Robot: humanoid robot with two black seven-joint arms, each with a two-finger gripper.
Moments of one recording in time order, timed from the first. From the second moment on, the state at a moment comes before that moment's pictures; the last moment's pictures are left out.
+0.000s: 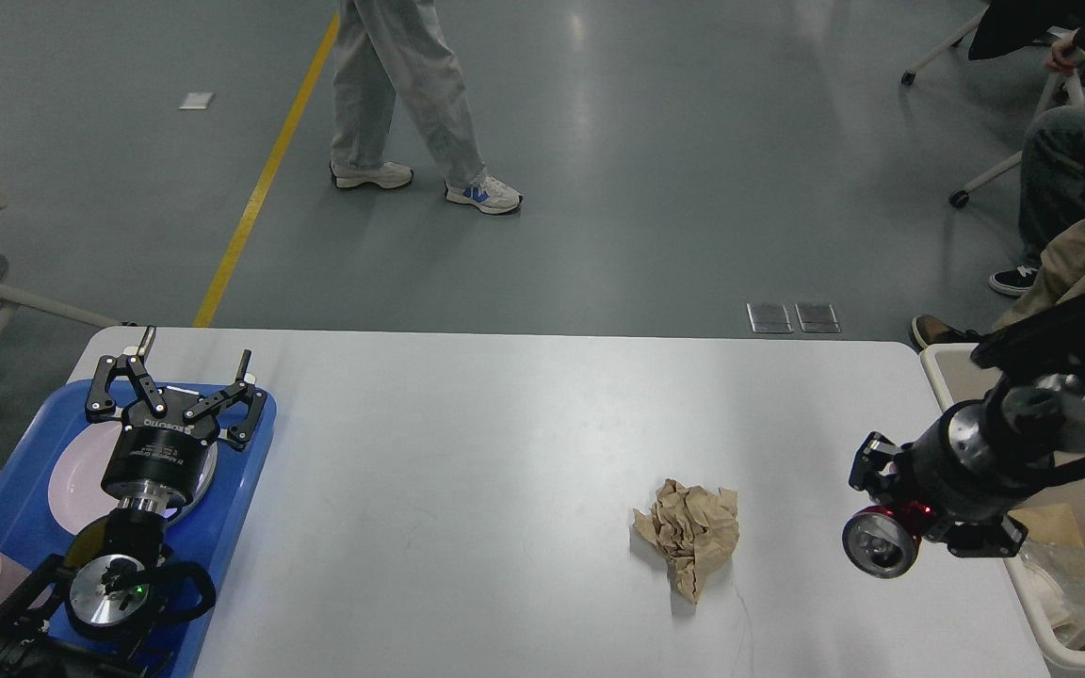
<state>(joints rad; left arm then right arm) -0.26 0.19 -1.31 -0.79 -0.05 -0.60 -0.20 2.01 -0.39 -1.37 1.69 0.48 0.19 -0.28</state>
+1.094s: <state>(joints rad) -0.26 0.19 -1.31 -0.79 -0.05 -0.60 -0.20 1.86 -0.79 -1.49 1.10 -0.09 0.50 -0.12</state>
